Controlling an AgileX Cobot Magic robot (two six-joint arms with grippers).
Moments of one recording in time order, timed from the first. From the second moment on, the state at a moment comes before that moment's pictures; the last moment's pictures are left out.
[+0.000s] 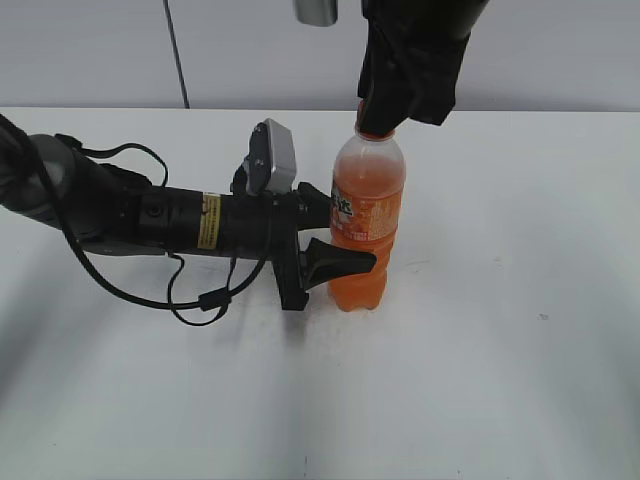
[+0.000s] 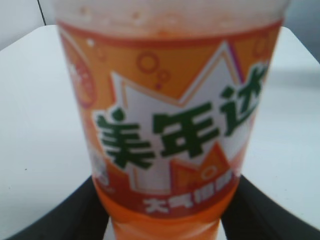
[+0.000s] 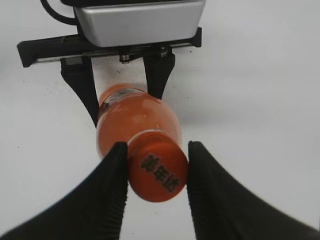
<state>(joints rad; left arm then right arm) -0.40 2.21 -1.12 1.26 -1.03 -0.54 0.60 1.82 -1.73 0.07 1.19 -1.10</state>
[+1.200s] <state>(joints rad) -0.40 2.21 -1.12 1.27 -1.03 -0.54 0.60 1.78 -1.75 0.09 1.20 0.27</state>
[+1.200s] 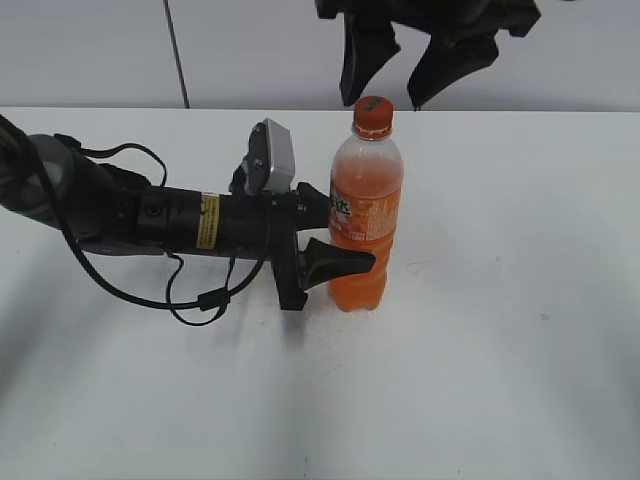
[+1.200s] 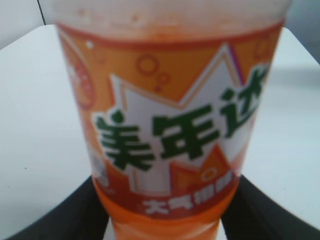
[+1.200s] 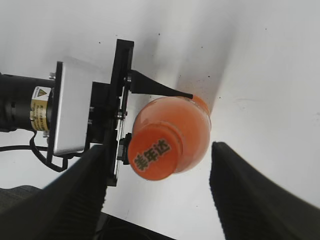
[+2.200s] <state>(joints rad) -0.40 2.21 -1.12 1.27 -1.03 -0.53 0.60 1.83 -1.75 0.10 1.20 -0.86</state>
